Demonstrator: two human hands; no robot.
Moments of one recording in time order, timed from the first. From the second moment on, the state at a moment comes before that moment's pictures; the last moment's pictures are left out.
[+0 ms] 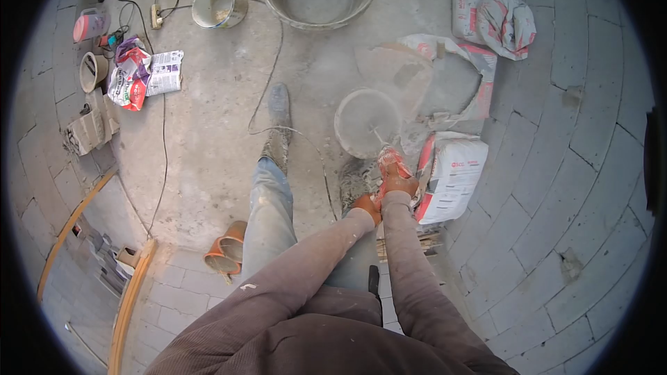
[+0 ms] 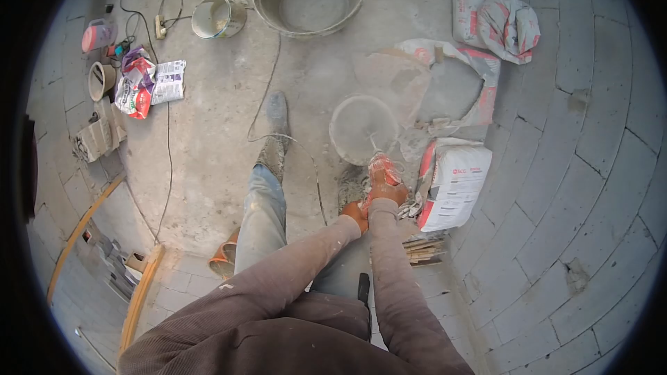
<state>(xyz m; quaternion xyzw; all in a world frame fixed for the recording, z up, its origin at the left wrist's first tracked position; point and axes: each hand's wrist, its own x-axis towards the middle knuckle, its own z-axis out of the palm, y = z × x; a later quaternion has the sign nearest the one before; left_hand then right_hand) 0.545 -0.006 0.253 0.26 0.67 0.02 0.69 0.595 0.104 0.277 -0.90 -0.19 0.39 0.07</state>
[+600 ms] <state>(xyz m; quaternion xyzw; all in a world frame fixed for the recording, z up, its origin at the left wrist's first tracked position) 0.525 0.019 0.271 0.23 0.69 0.00 0.69 0.571 0.131 0.299 -0.88 -0.23 0.41 0.03</state>
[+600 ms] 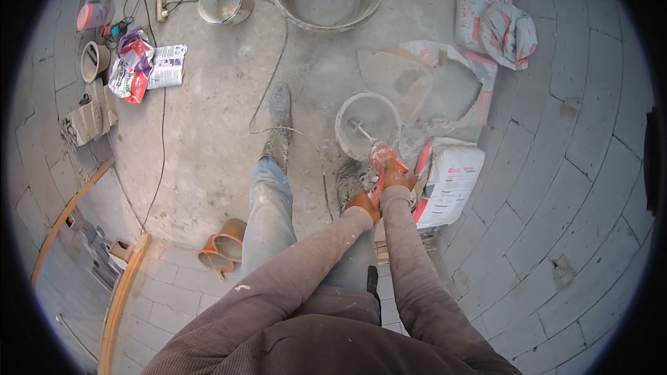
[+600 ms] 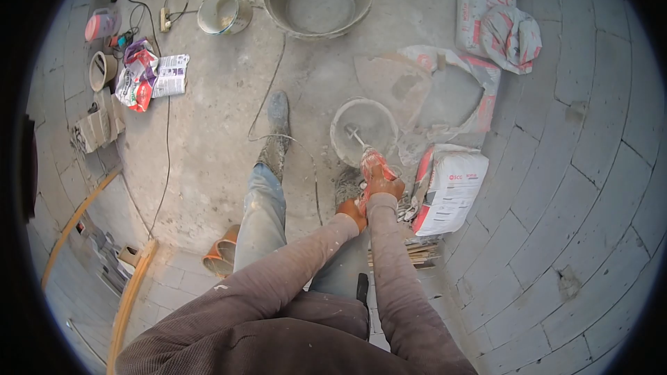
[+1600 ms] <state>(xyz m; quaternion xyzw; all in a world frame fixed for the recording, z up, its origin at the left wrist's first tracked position) 0.533 0.018 0.274 0.27 0.67 0.00 0.69 0.594 0.118 0.286 -0.89 -0.22 0.39 0.05</state>
